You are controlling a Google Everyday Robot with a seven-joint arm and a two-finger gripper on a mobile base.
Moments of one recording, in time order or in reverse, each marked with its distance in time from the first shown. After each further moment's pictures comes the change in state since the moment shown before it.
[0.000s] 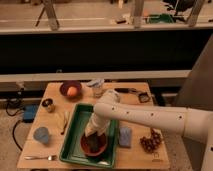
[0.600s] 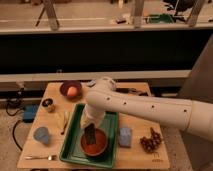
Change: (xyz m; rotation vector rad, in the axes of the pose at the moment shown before) arm 0.017 -0.032 -0.068 -0.012 0.045 -0.022
